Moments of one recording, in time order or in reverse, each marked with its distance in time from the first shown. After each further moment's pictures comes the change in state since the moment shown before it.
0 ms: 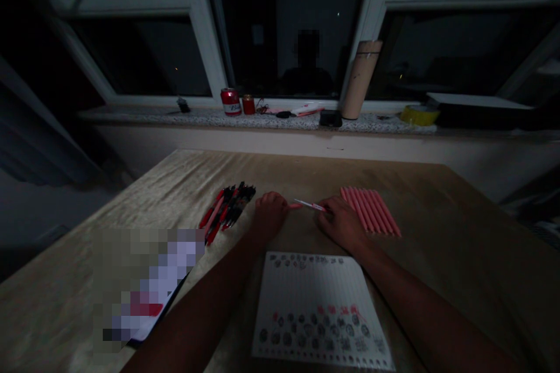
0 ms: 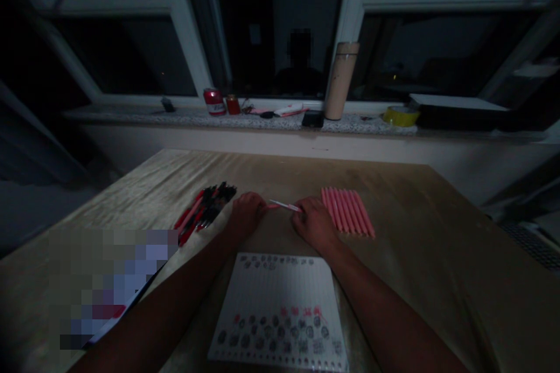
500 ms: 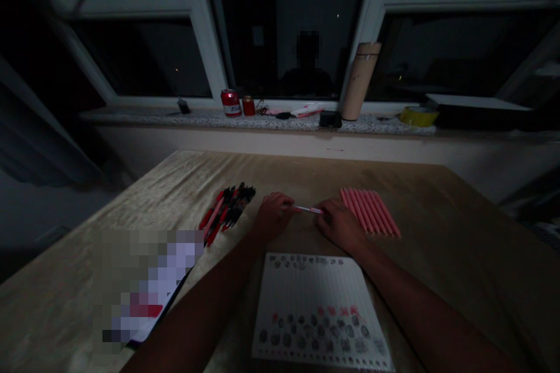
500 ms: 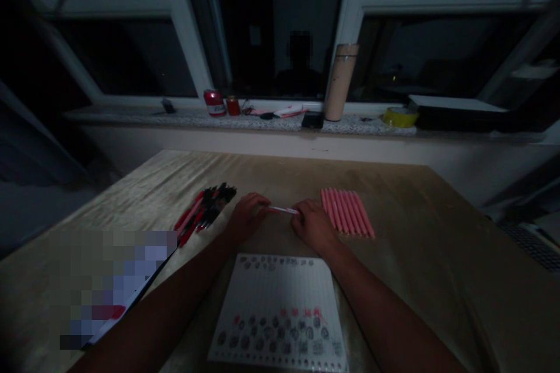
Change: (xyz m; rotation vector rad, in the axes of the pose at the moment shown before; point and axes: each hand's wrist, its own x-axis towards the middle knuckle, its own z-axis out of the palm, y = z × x) left_hand 0.001 0.010 -0.018 -0.429 0.123 0.158; right_hand 0.000 0.003 0.003 -0.009 -0.051 -0.050
